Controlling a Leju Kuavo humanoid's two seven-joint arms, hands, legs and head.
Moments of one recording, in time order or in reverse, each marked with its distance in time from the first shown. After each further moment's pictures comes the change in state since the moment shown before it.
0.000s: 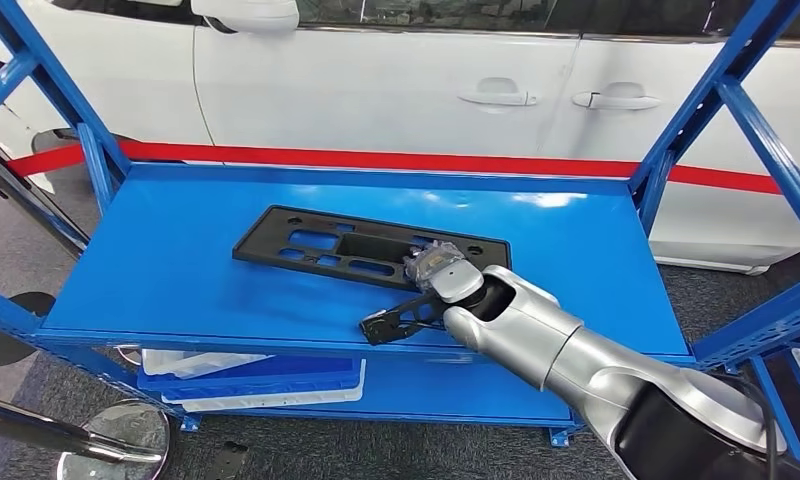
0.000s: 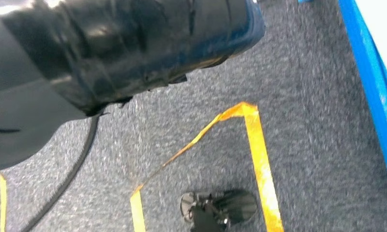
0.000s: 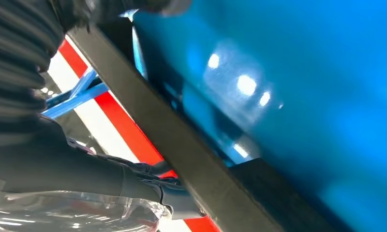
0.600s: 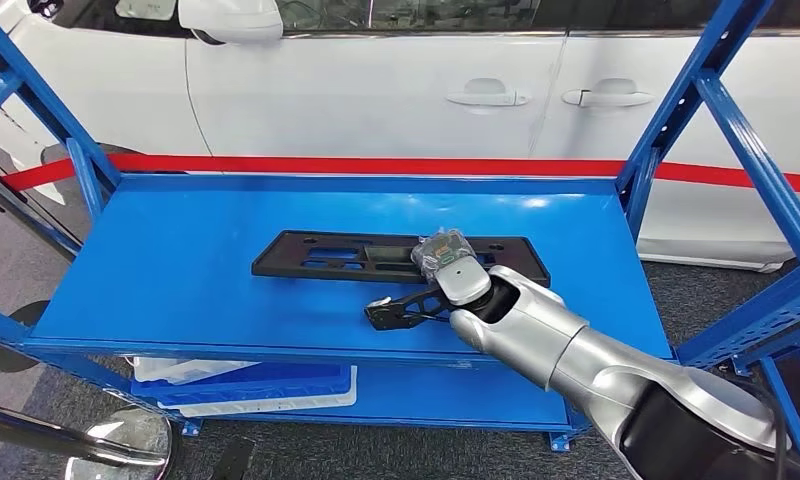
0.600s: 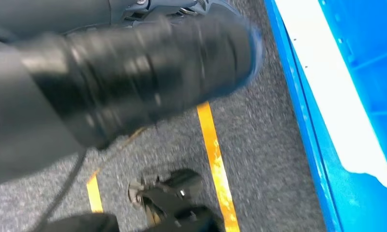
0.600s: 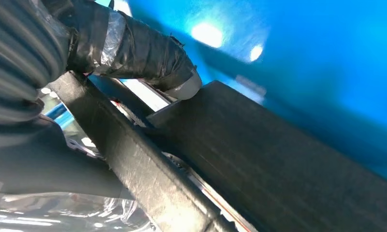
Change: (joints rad) left arm -0.007 0.006 -0.003 0.000 0.028 -0.107 -0.179; right arm 0.001 -0.018 0.010 0.008 0.085 -0.138 0.040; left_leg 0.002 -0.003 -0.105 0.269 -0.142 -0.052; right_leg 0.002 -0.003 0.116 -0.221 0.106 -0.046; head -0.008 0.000
